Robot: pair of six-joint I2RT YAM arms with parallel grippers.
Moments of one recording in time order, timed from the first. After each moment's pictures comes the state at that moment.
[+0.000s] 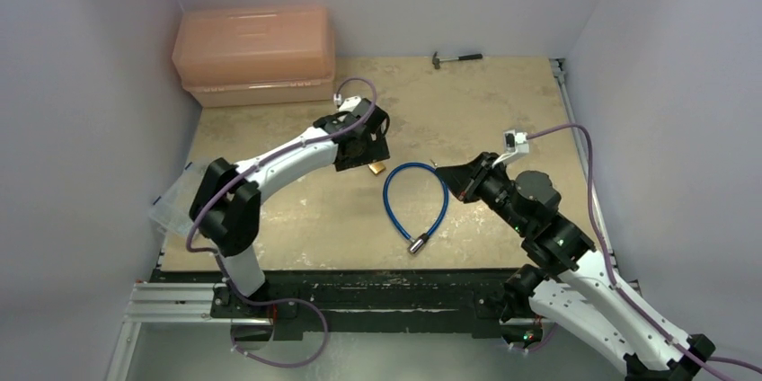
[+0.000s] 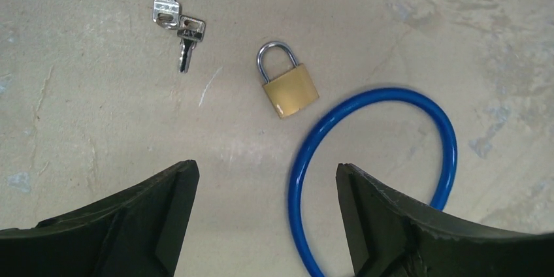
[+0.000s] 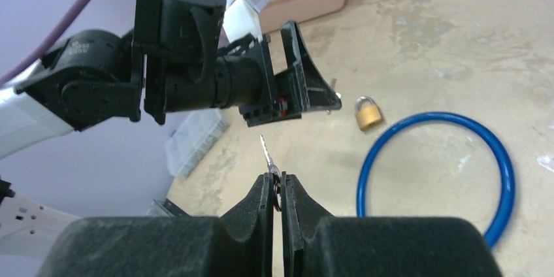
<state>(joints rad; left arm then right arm) -0.70 1.71 1.35 -0.67 -0.30 -0.87 0.67 0.61 0.67 -0.17 0.05 0.74</state>
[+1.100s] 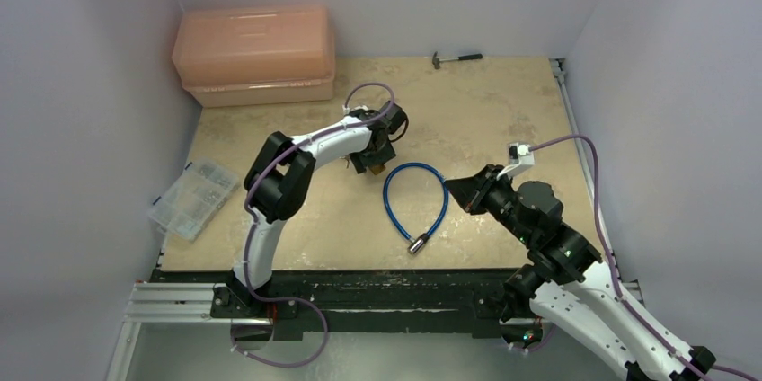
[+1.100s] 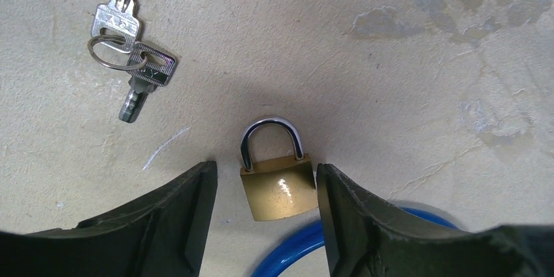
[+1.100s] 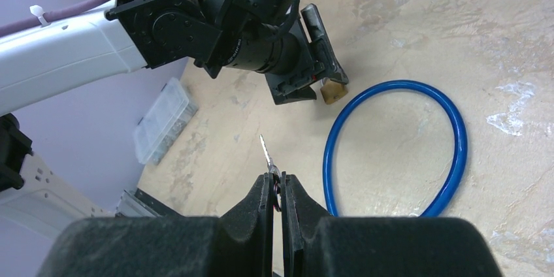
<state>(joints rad) -0.69 2.15 1.65 -0.80 -0.38 -1.14 0.67 0.51 0.61 -0.32 0.10 0.72</state>
